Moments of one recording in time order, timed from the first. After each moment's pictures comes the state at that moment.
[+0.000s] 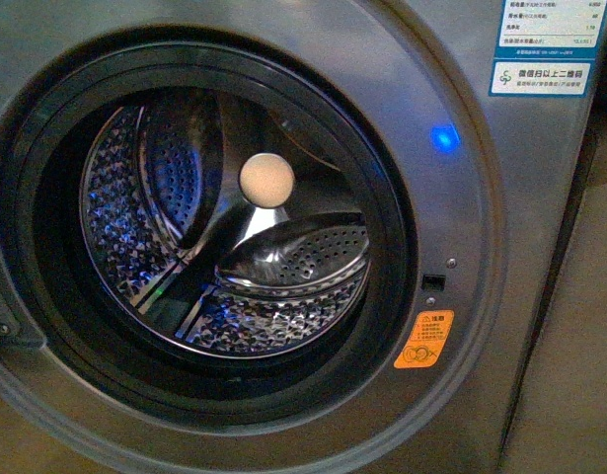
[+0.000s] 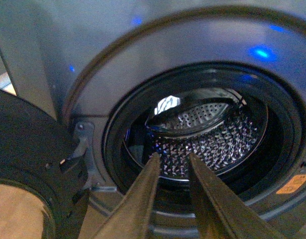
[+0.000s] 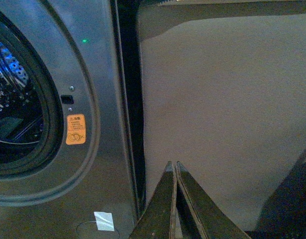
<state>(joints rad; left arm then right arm) -0.21 0.53 0.54 0.00 -0.19 0.00 0.00 0.00 0.01 0.00 0.00 0.00</state>
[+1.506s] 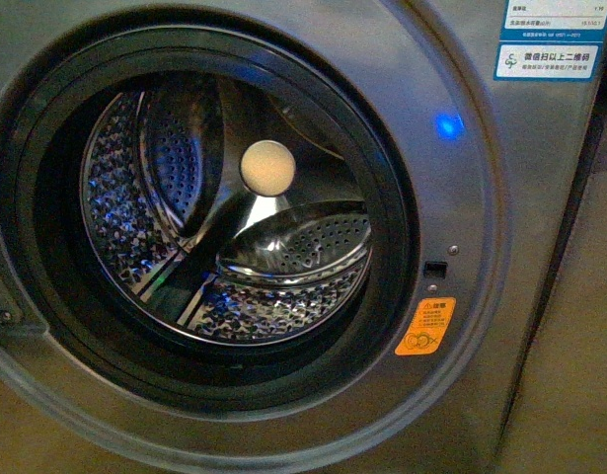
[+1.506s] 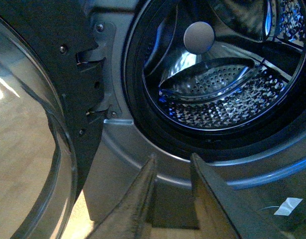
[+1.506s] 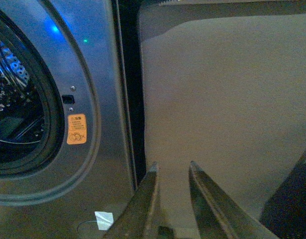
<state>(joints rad) 0.00 0.00 0.02 0.00 0.00 0.00 0.00 0.00 0.01 0.00 0.00 0.00</state>
